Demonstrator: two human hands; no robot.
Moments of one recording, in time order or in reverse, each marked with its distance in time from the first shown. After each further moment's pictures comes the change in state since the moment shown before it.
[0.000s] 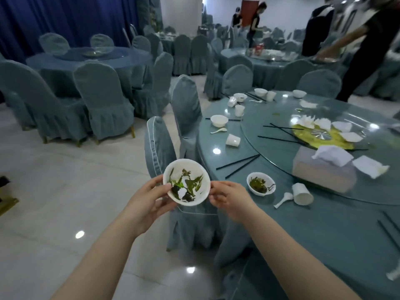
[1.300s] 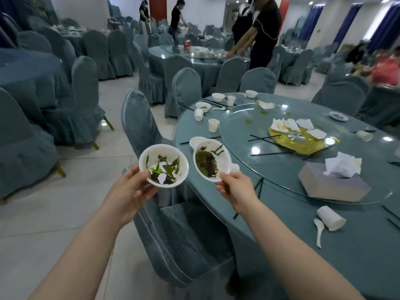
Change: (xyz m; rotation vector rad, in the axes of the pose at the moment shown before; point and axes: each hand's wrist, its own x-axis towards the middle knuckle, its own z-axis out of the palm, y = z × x) left_hand 0.359 0.178 -0.065 -0.003 -0.271 -0.092; right_hand 0.275 -0.102 0.080 0.157 0.636 -0.177
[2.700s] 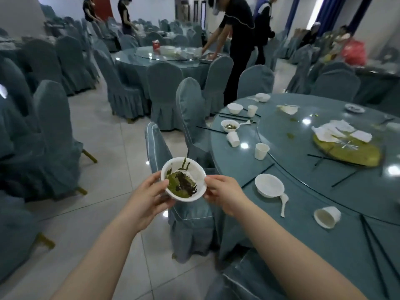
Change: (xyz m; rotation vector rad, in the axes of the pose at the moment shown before) left_hand 0.409 0.223 -0.174 0.249 -0.306 -0.148; right_hand 0.234 -0.041 0.418 -0.010 -0.007 -0.025
